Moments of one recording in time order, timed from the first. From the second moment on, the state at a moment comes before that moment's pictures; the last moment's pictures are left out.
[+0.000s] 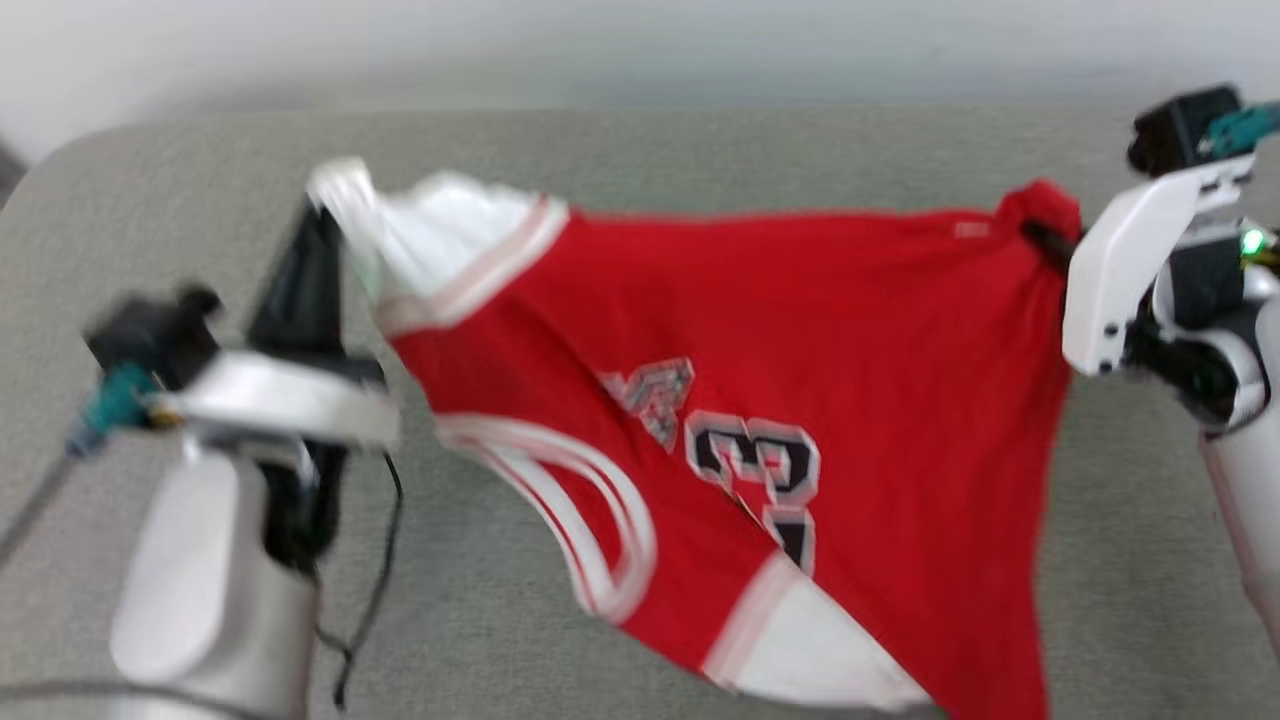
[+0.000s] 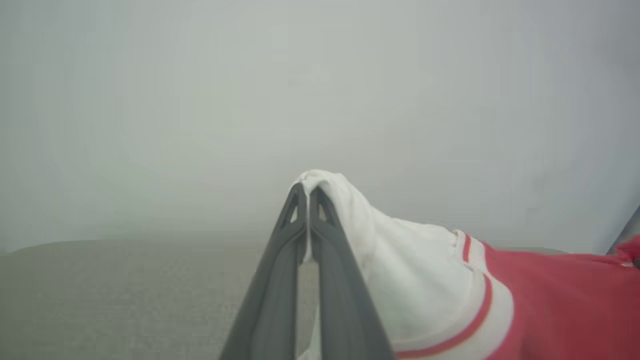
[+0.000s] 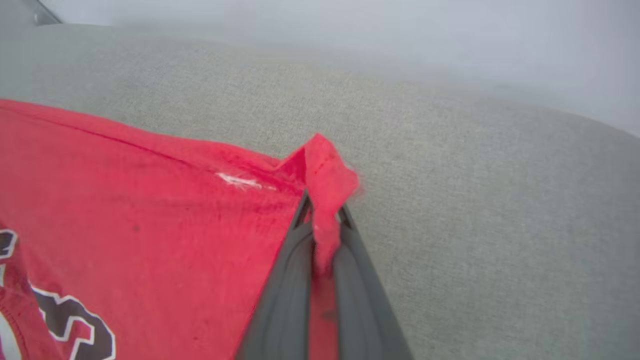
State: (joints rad) left arm -0.44 0.17 -0.04 0.24 -0.38 -0.13 -0.25; right arm -0.72 -0.36 0.24 0.40 0.49 0.13 0.65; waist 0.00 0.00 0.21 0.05
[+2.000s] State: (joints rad) left arm -1.09 0.43 -0.33 0.77 -0.74 -0.13 -0.26; right arm -1.17 -0.25 0.23 0.85 0.31 0.13 0.07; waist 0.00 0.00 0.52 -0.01
